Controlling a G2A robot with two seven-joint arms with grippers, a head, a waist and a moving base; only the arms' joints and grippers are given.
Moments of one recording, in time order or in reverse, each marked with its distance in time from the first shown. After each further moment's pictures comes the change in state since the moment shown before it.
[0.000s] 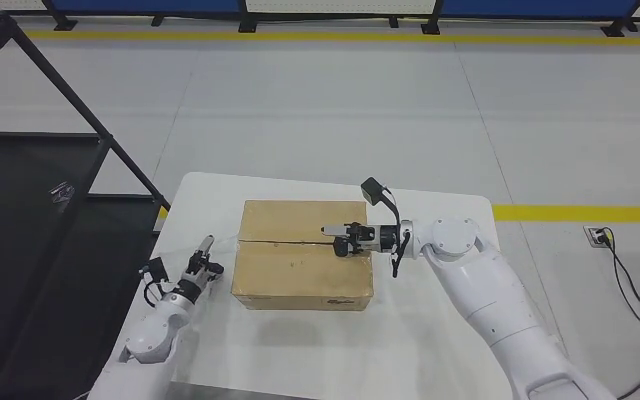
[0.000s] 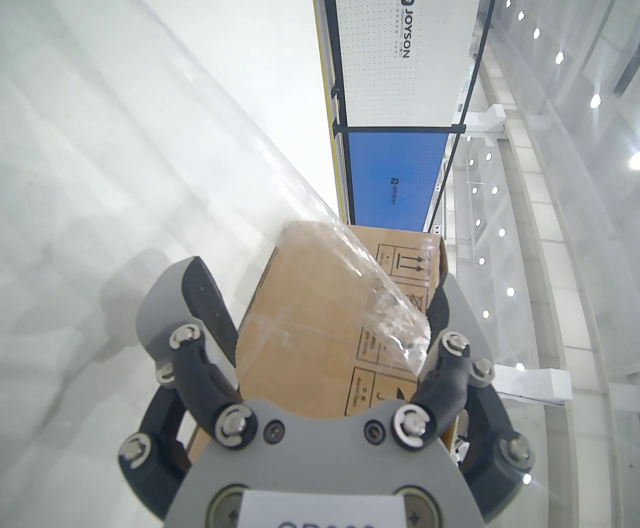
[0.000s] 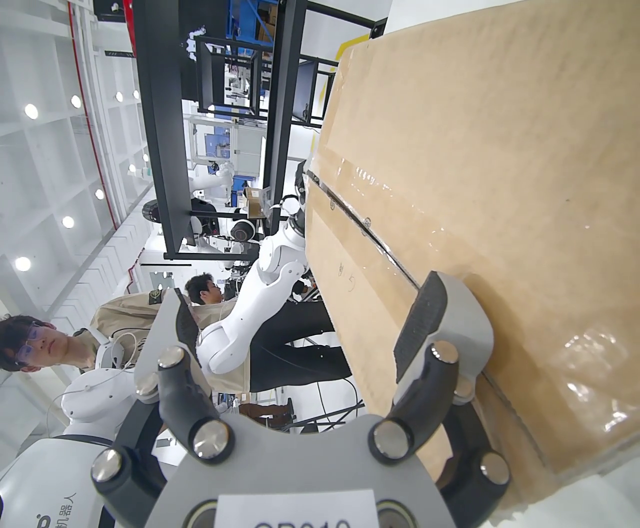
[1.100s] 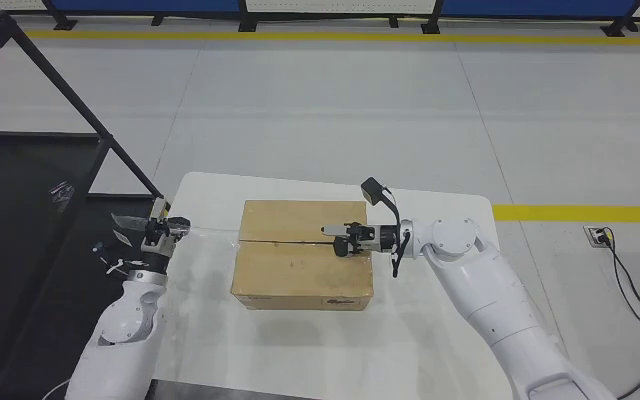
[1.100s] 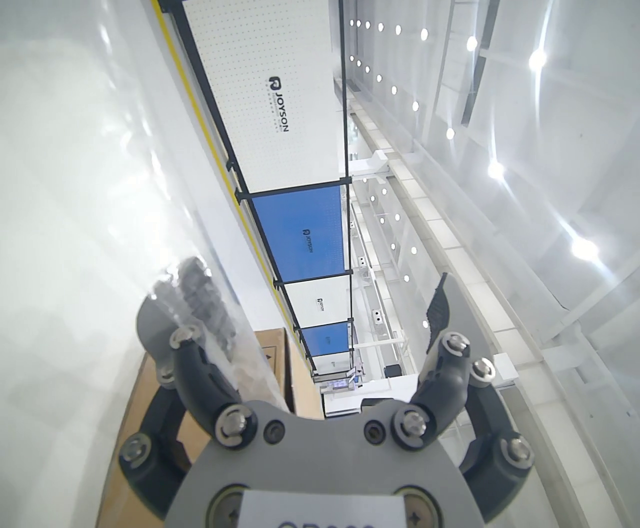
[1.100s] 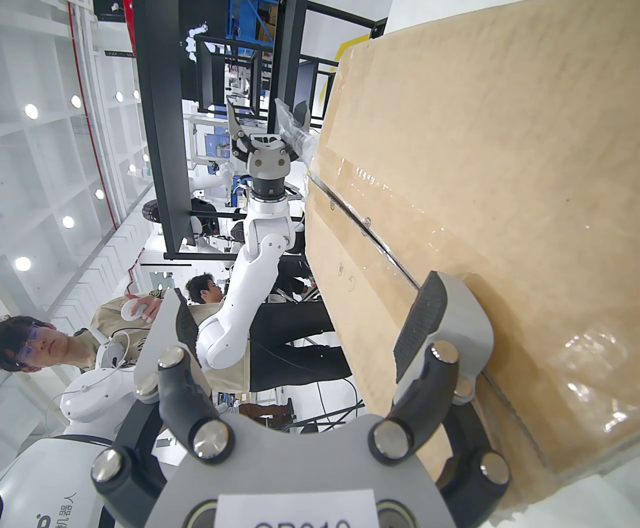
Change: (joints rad) left arm -0.004 0.003 -0.158 -0.126 0.002 -0.237 0.075; right arm 0.000 0.000 0.000 0.000 0.000 0.000 0.000
